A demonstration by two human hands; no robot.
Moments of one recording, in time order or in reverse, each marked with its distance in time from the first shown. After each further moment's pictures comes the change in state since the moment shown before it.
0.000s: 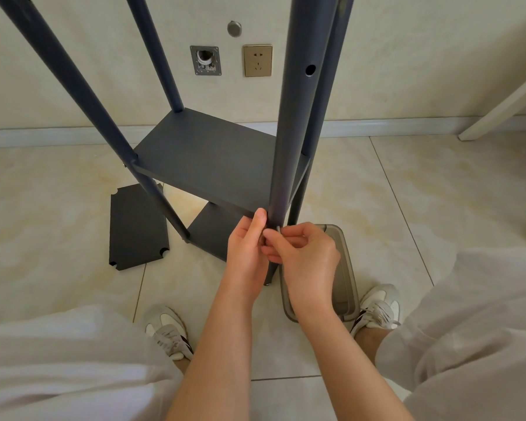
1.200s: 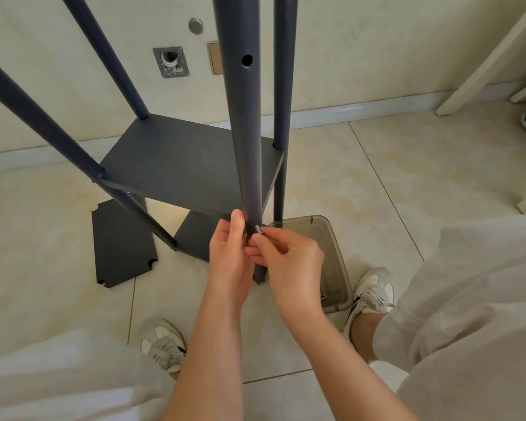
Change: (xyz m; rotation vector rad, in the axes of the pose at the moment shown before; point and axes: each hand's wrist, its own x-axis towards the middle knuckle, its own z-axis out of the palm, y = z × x) left_hand -0.003 0.002 0.011 0.106 0.101 0.009; right_hand -0.006 0.007 -0.005 0.064 -0.051 -0.023
